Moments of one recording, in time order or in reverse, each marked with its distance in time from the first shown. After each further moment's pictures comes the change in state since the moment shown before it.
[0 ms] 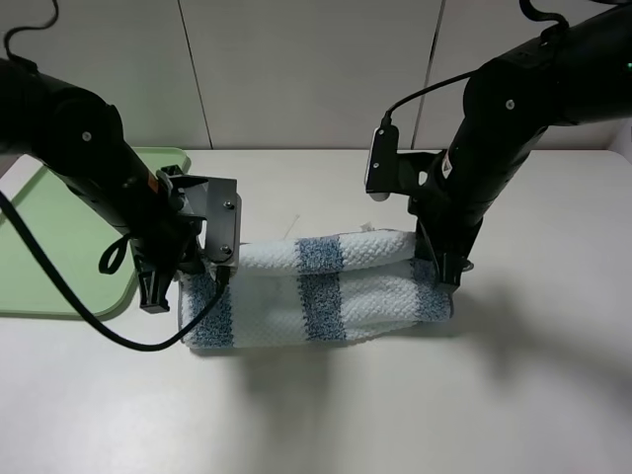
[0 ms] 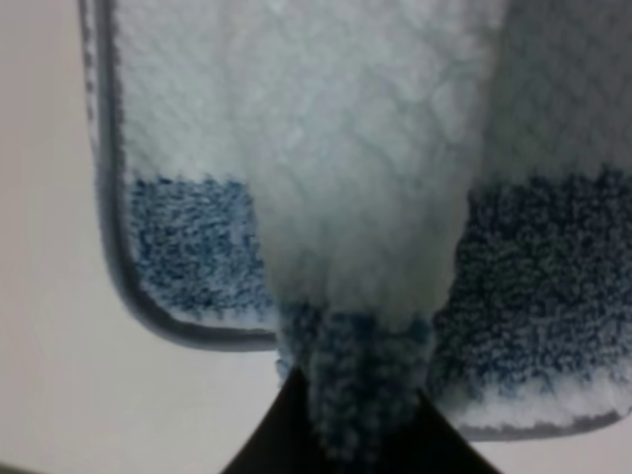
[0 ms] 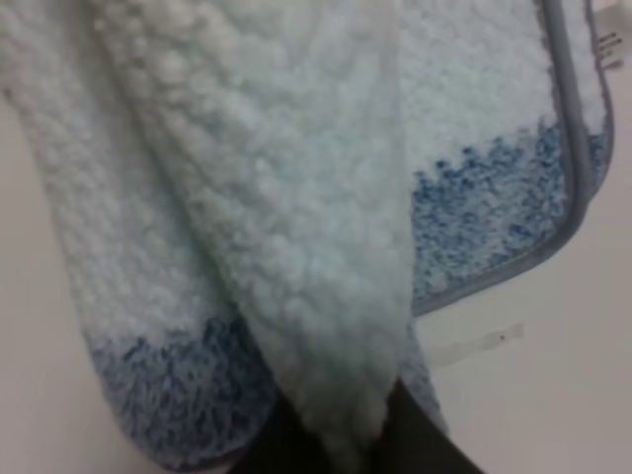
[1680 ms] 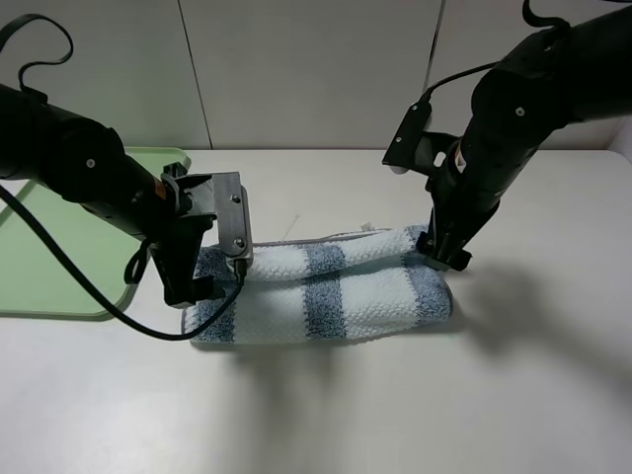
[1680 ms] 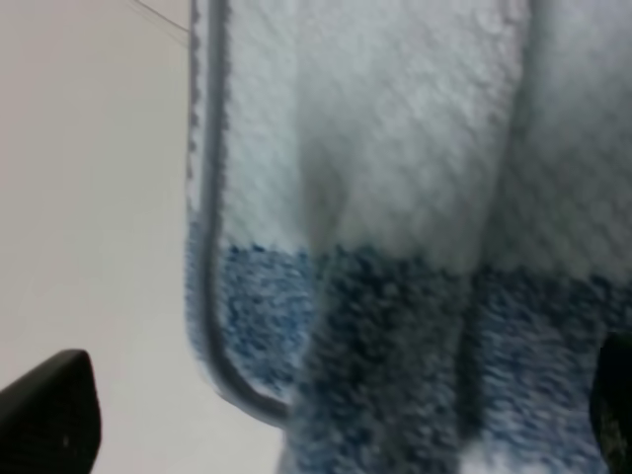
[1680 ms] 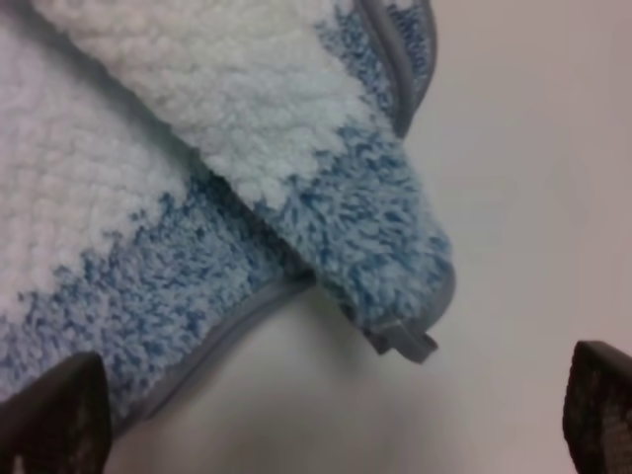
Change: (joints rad) left arm 0.000 0.017 0.060 -0.023 -0.246 -0.060; right arm -0.018 -0.014 0.000 -0.218 -0.024 0.403
